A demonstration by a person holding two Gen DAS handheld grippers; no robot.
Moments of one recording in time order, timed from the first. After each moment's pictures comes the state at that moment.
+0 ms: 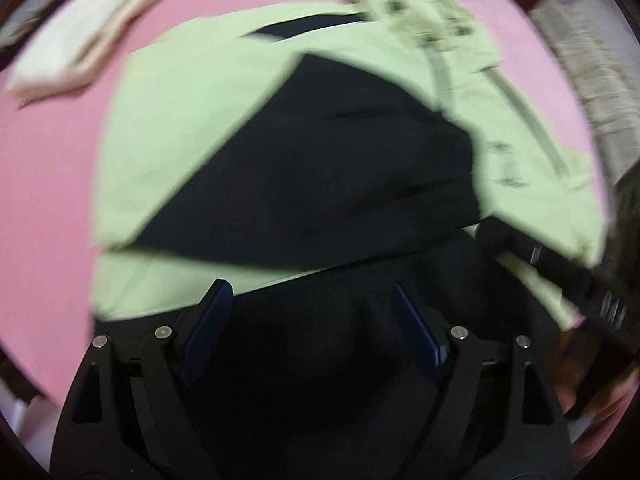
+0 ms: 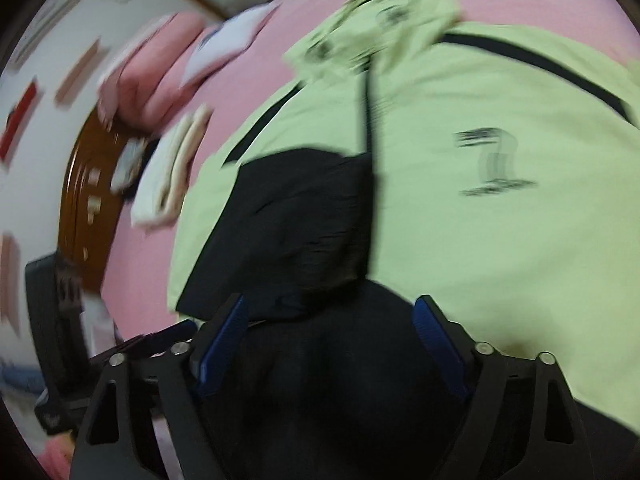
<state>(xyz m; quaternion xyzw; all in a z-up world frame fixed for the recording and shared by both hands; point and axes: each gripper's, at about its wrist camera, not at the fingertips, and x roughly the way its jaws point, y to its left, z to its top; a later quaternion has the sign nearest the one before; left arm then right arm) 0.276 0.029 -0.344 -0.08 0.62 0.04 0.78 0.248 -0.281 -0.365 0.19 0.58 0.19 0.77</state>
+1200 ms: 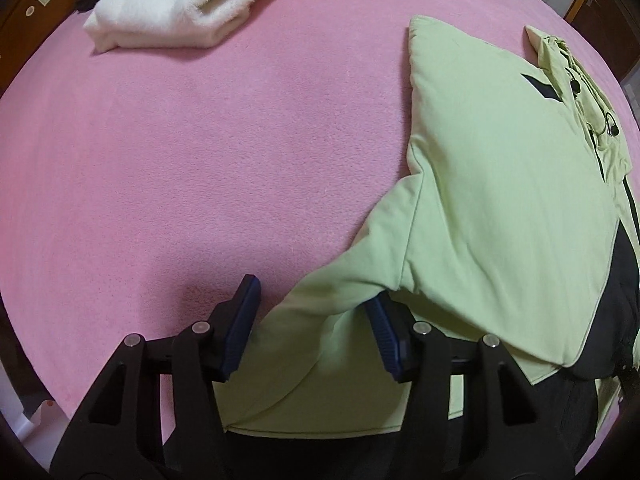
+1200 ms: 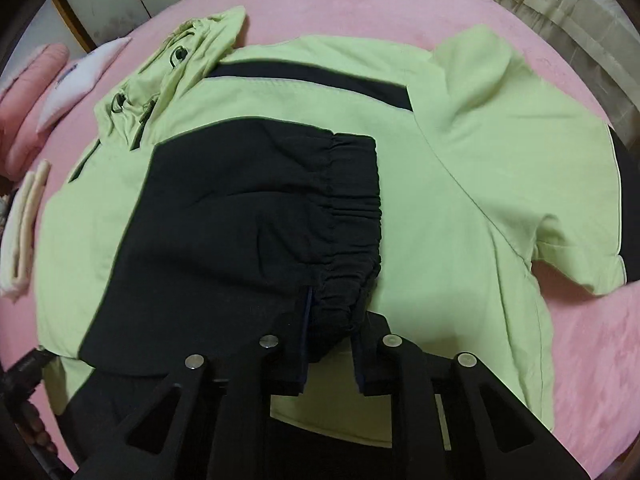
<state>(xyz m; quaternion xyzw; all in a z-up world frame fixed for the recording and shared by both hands) 0.330 0.140 -0.386 -0.13 0.60 0.18 0.77 0.257 -0.403 -0.370 0.11 0.58 -0.10 0.80</state>
